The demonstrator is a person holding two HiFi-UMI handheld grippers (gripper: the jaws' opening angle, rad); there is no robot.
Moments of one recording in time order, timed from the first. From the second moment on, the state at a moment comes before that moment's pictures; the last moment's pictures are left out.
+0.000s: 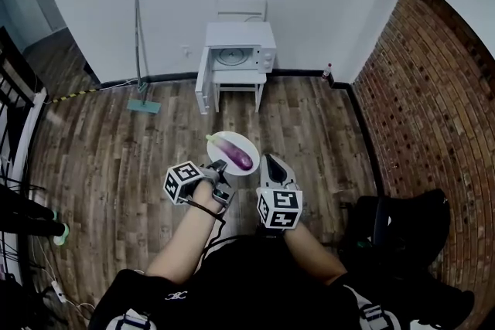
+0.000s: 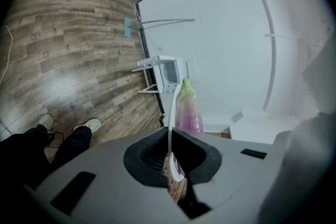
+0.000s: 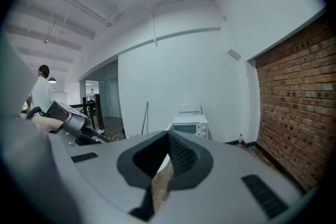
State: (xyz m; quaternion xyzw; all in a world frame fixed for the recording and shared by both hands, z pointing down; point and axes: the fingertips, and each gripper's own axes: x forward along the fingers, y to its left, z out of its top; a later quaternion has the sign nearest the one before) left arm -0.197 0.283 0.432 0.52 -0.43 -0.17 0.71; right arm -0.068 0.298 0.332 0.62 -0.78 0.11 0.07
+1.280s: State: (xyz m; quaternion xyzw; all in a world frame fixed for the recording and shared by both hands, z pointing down) left arm -0.079 -0.012 0.429 0.51 -0.48 -0.21 0.69; right arm 0.053 -0.019 0.339 0.55 -0.82 0.14 0.05
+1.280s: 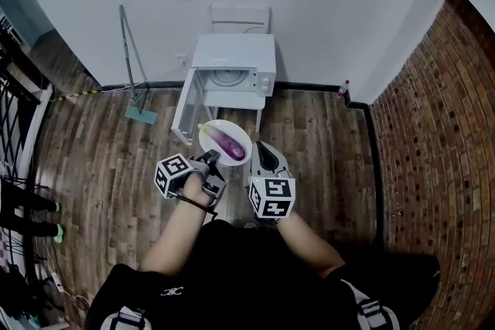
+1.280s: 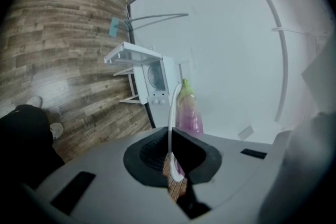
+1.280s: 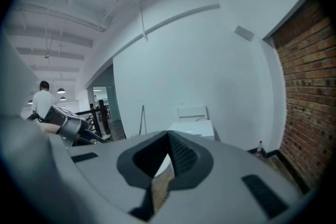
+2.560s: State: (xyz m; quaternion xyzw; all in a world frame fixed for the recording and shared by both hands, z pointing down) left arm -0.110 -0.276 0.463 0.51 -0.45 -0.20 0.70; right arm 0.016 -0.288 0.365 0.55 -0.82 0.13 0.11
